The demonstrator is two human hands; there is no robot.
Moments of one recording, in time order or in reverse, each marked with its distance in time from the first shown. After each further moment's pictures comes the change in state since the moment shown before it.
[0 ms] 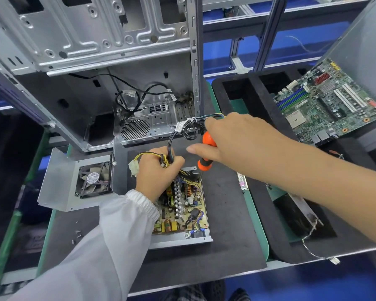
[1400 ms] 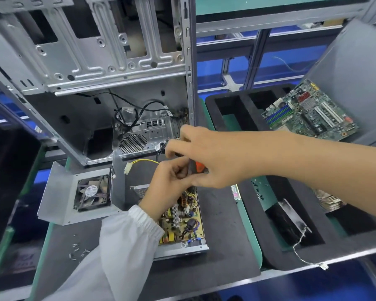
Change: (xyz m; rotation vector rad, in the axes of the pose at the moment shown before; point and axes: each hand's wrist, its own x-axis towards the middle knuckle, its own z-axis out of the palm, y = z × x) left_hand -0.009 0.043 0.003 -0.364 -0.256 0.062; right_hand 0.012 0.000 -0.018 0.074 -0.232 -0.450
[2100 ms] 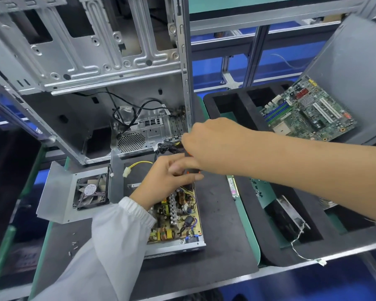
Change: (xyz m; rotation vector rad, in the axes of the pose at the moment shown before) left_hand 0.010 -0.009 -0.014 0.099 -0.215 0.004; right_hand 0.005 -0.003 0.005 -0.412 0.133 0.178
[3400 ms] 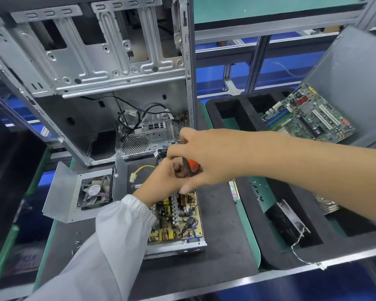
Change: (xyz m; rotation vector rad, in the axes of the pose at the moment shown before) left_hand 0.001 0.000 0.000 -0.049 -0.023 -0.031; right_hand -0.003 0.000 -0.008 0.215 -0.188 -0.121
